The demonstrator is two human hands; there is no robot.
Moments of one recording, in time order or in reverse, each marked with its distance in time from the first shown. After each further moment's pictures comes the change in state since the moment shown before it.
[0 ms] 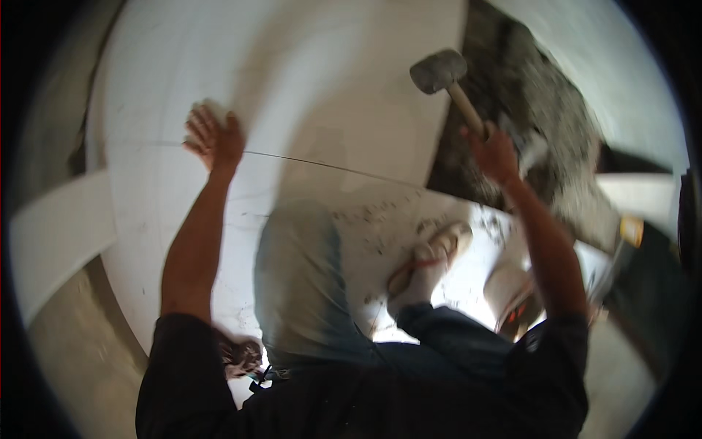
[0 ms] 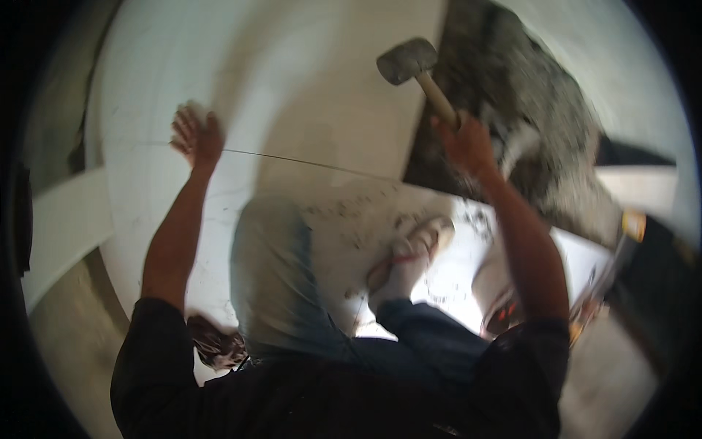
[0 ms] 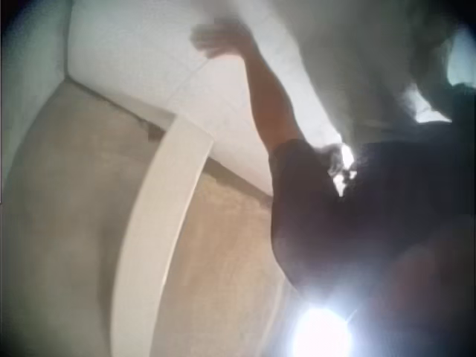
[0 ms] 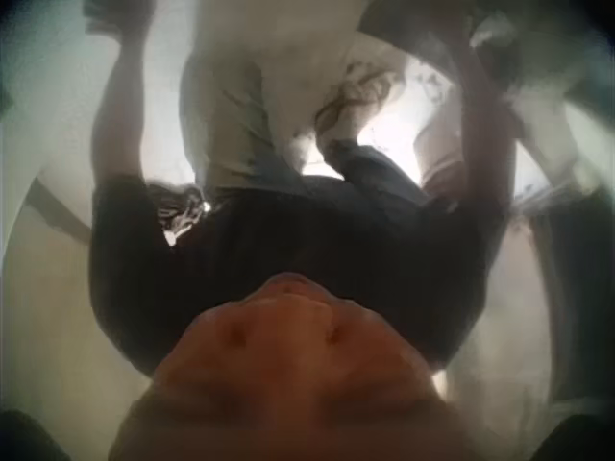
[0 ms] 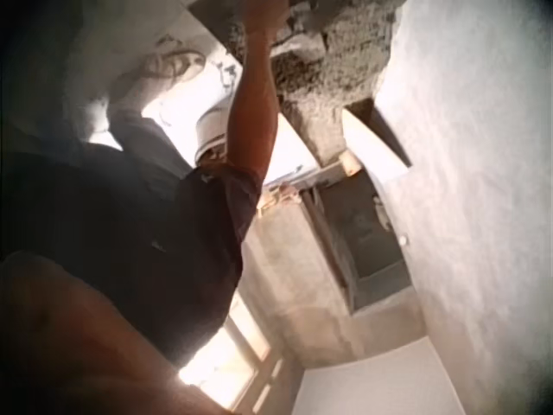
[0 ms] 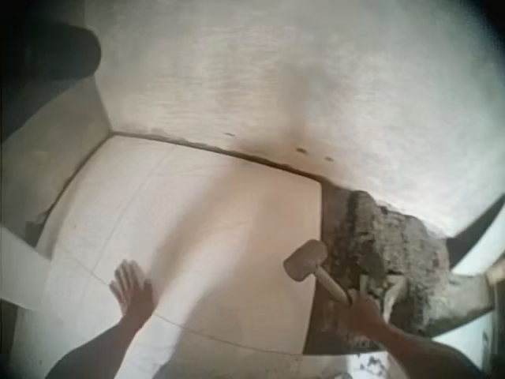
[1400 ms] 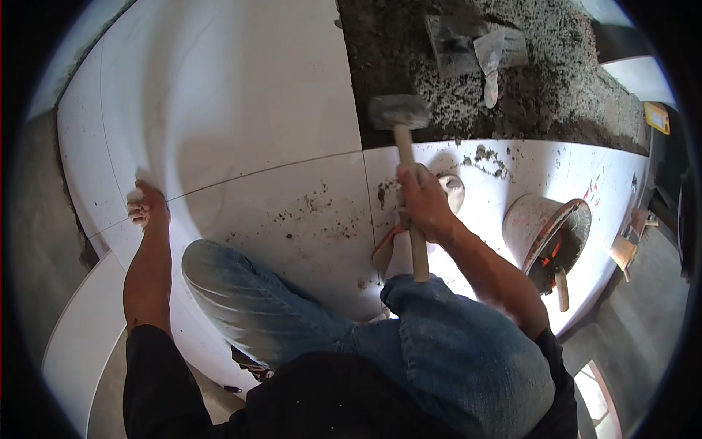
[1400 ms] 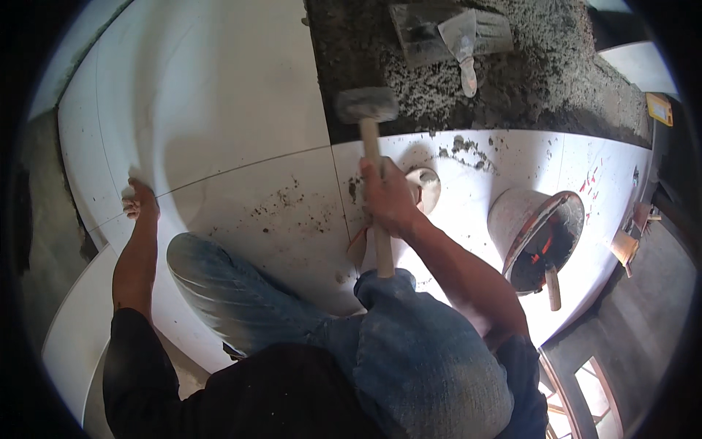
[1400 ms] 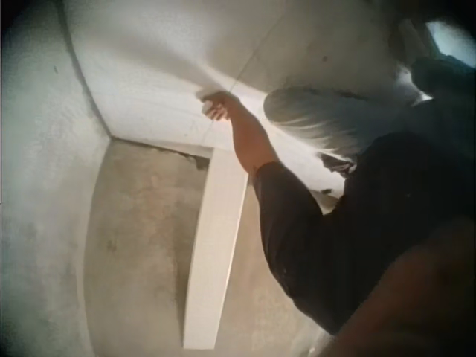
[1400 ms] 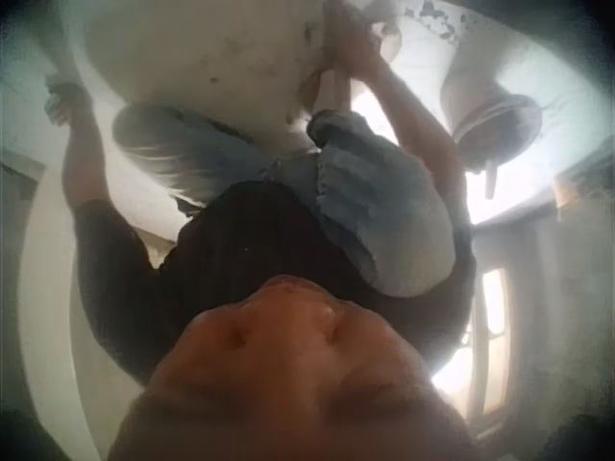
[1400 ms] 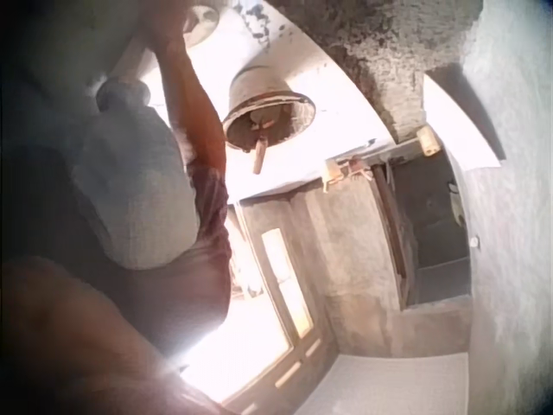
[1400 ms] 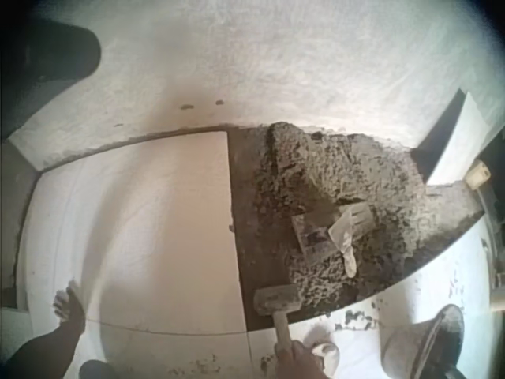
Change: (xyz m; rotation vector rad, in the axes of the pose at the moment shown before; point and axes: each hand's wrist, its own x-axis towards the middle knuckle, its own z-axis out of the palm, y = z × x) left_hand 0.064 -0.078 0.033 0.018 0.019 -0.555; right_hand -0.169 0.034 0.084 1.277 -0.394 0.634
